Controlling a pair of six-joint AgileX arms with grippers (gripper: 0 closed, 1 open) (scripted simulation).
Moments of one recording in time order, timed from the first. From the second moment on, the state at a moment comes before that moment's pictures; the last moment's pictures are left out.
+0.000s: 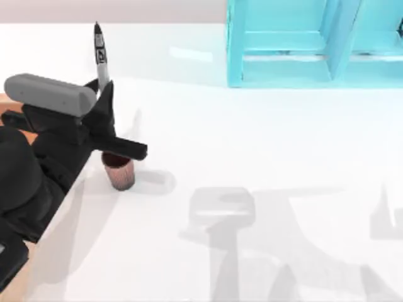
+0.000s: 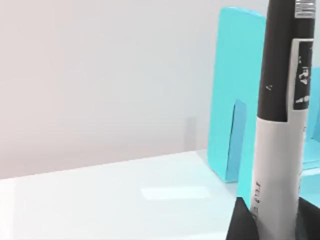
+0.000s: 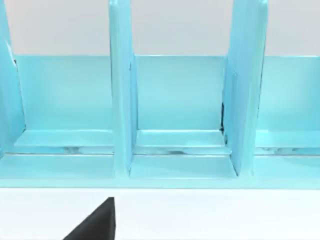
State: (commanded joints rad) left arm -0.48 1.26 0.33 0.91 -0.14 0.00; right arm 0.00 0.00 0.00 0.00 0.00 0.00
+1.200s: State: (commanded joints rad) left arm -0.45 1.44 0.24 1.34 -0.10 0.03; right arm 0.00 0.00 0.00 0.00 0.00 0.00
